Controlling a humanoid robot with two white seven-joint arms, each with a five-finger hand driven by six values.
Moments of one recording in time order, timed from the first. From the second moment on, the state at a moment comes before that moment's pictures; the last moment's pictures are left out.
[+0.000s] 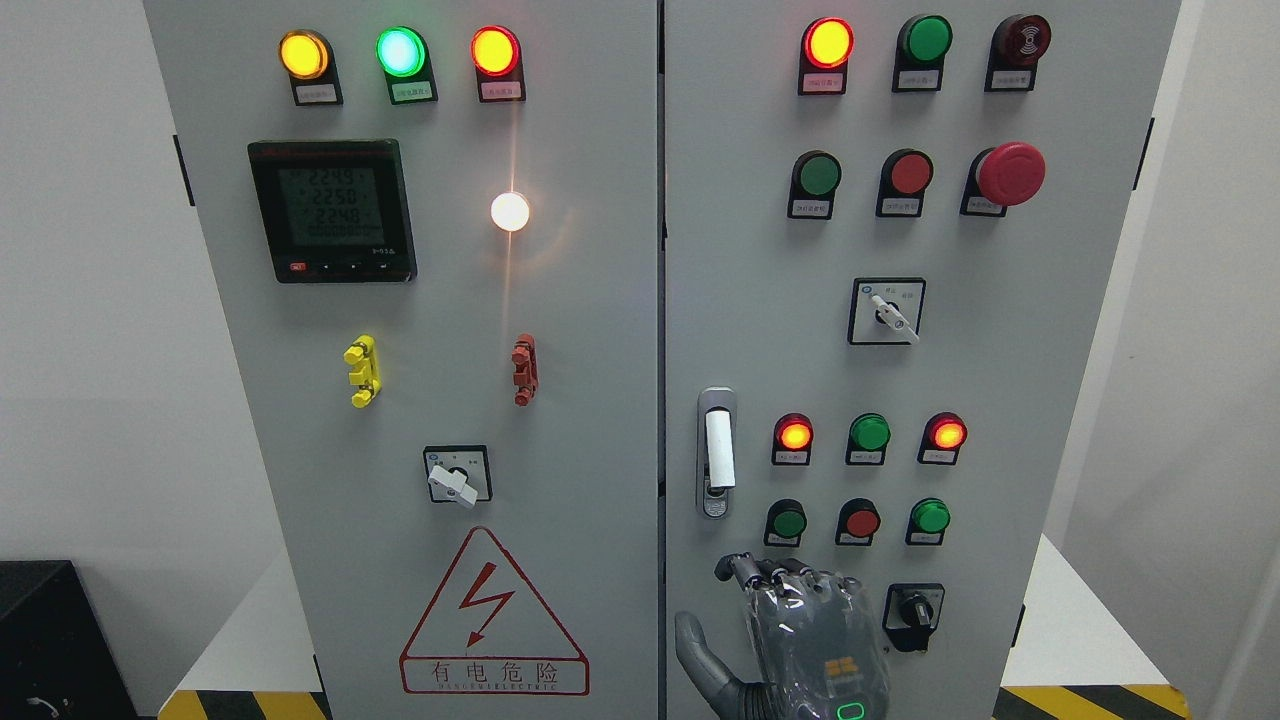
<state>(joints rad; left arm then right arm) 0.00 -0.11 -0.13 0.00 0.16 -0.11 0.00 -0.18 0.12 0.29 -1.86 1.44 0.04 -0.17</state>
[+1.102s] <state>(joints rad) 0.00 -0.11 -0.13 0.00 0.16 -0.11 0.00 -0.15 0.12 0.25 -2.01 1.45 0.04 -0.05</state>
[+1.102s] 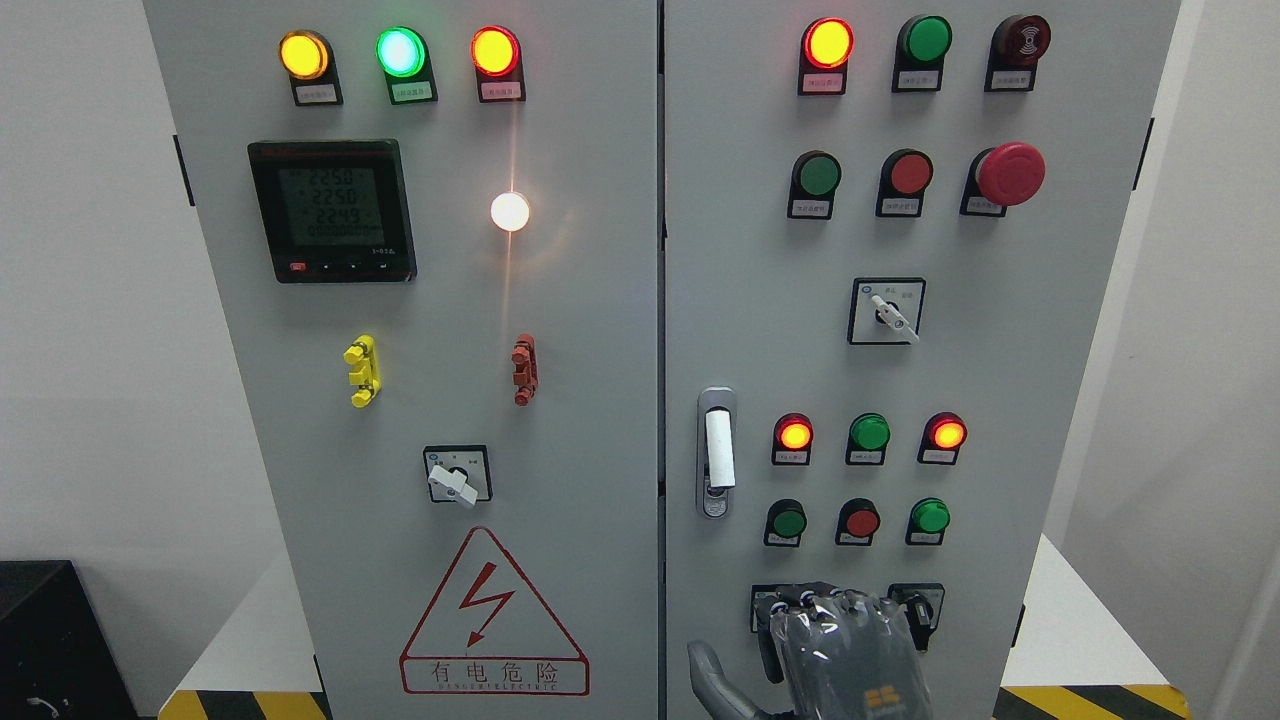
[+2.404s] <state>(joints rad) 0.00 -0.11 -0.13 0.00 0.16 -0.11 0.00 -0.40 0.13 0.27 -1.86 1.49 0.12 -0.03</state>
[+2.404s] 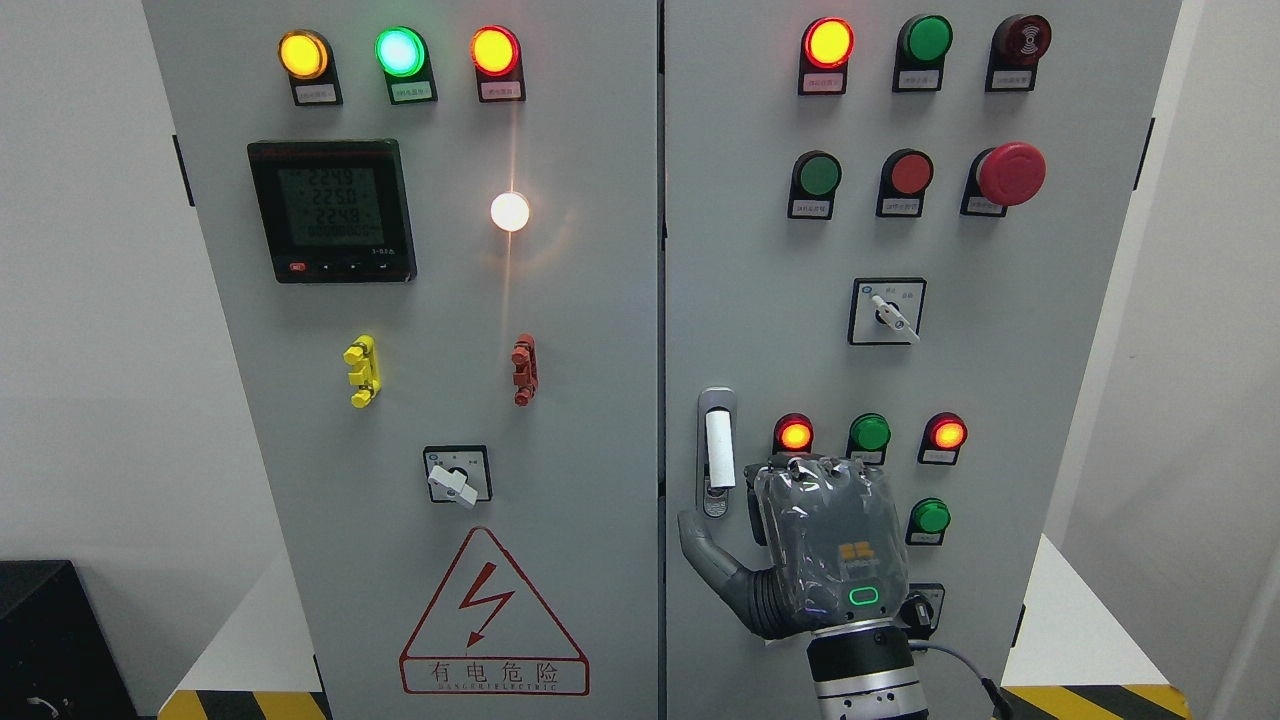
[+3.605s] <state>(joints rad) 0.00 -0.11 -0.13 0.00 0.16 -0.11 0.00 -0.47 0.14 0.28 -1.78 1.49 0.16 -0.03</state>
